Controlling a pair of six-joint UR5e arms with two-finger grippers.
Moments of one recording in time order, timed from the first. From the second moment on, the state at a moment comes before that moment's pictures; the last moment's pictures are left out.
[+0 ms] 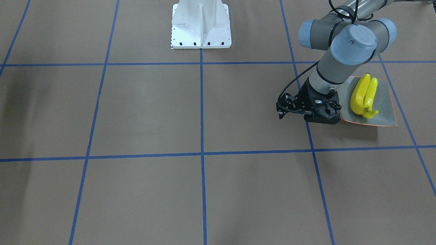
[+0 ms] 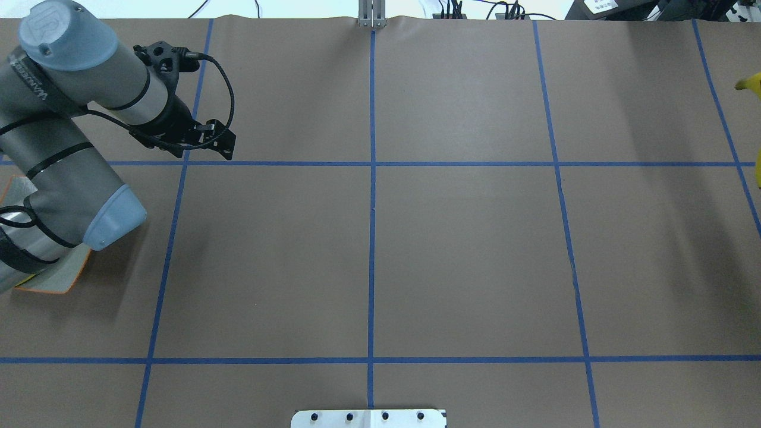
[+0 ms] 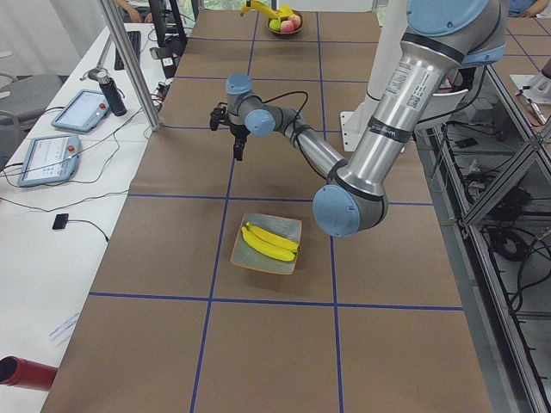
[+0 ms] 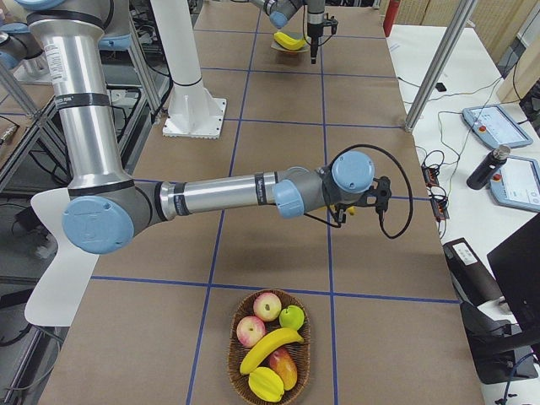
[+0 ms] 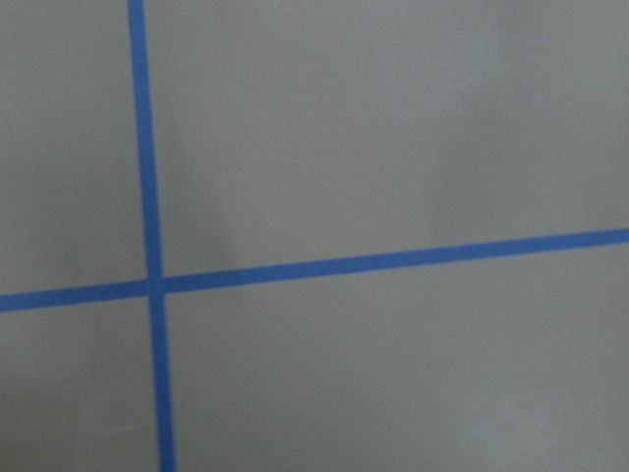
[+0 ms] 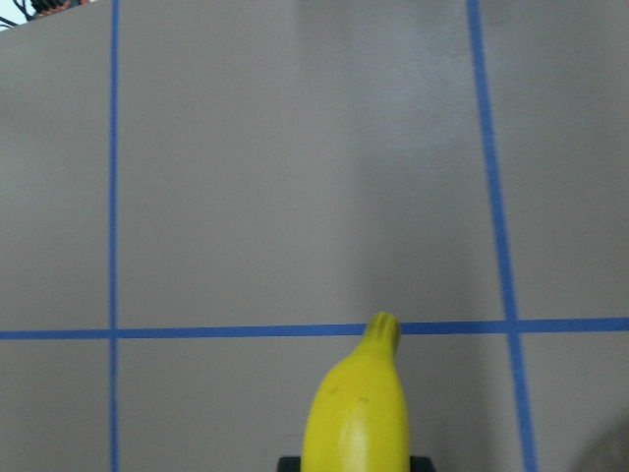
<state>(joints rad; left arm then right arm) -0.86 -2.07 -1.72 -1.70 -2.13 -0.90 1.50 -1.36 1.59 -1.35 2.72 0.56</state>
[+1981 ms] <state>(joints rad) -0.66 -2.30 -1.56 -2.60 -2.12 -1.41 0.92 -0.98 1.58 -0.78 2.35 1.73</state>
